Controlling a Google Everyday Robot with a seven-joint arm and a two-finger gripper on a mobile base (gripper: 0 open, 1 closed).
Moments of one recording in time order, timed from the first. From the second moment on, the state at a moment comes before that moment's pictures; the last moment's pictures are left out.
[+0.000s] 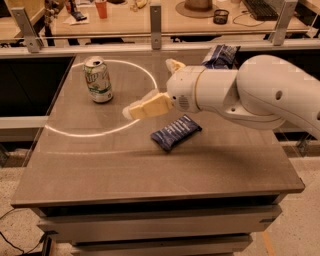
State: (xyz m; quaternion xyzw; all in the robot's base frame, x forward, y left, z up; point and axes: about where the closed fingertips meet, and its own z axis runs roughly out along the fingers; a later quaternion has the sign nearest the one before) arm 0.564 0.023 0.926 -0.42 0.68 0.25 0.55
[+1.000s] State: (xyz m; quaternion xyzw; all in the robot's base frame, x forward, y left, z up) arm 0.621 0.063 0.879 -0.39 0.67 0.28 0.57
